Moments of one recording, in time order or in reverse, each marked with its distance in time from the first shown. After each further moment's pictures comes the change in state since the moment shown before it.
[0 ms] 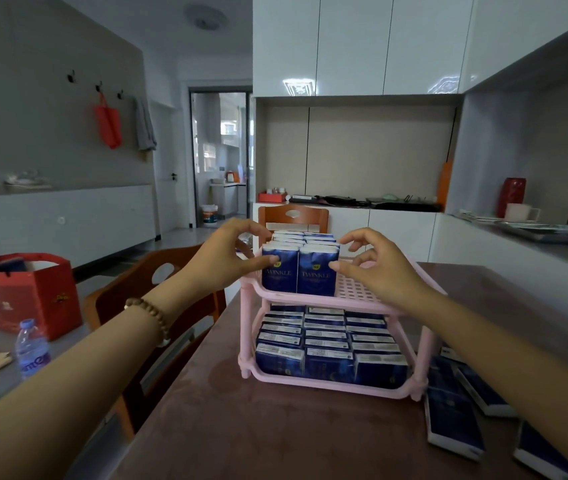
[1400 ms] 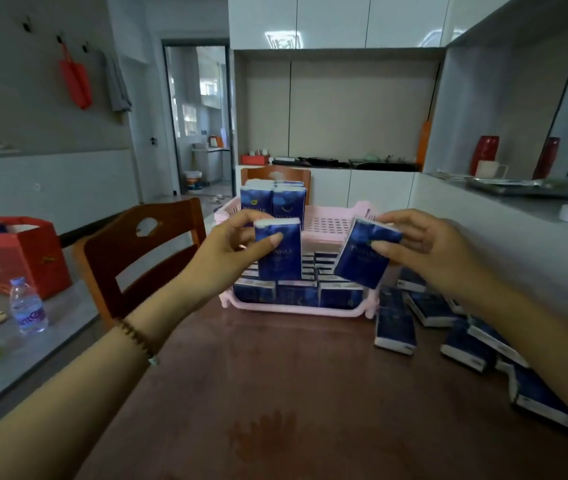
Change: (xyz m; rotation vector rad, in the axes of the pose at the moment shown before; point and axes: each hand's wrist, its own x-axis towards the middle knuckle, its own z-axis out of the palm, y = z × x) left_hand -0.098 0.068 0.042 -0.657 -0.103 -0.094; right_hand -0.120 -0.007 -0.076 0.196 -0.013 0.086
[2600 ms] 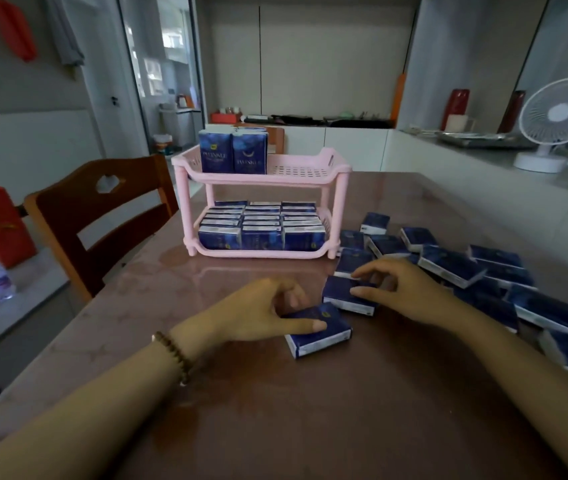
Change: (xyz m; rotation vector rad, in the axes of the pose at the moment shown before) left_hand -0.066 -0.053 0.093 0.568 -0.491 -0.130; right_hand -0.088 0.075 -0.006 -0.532 -0.246 0.211
